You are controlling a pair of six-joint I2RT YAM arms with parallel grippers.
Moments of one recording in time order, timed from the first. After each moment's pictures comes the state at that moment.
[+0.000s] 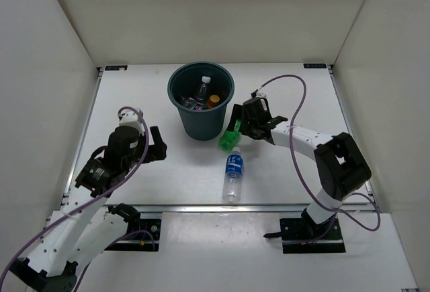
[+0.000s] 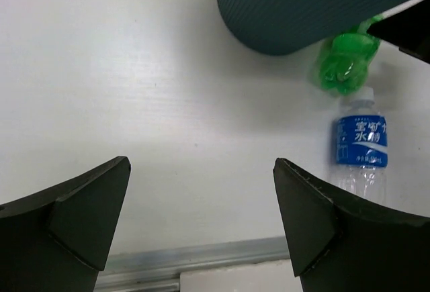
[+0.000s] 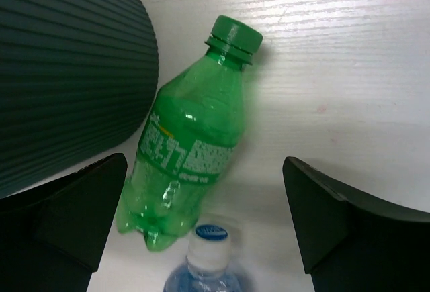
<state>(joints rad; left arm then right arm) -0.49 0.72 0.89 -0.78 -0.24 -0.45 0.55 1.64 1.02 -0.15 0.15 0.66</state>
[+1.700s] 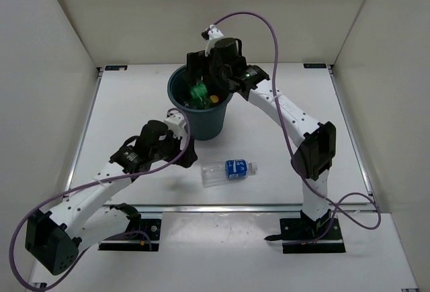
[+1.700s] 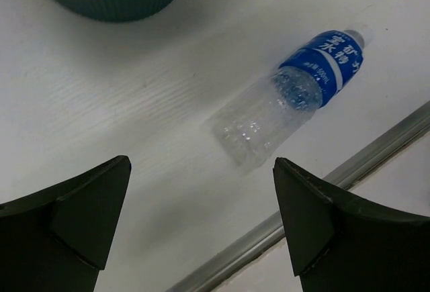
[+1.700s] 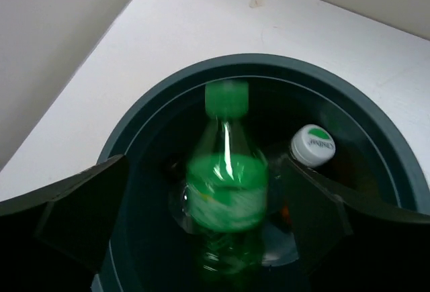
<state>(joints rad) -0.59 0.96 0.73 -0.46 0.11 -0.27 0.67 1.99 2.04 -0.40 -0.10 0.26</state>
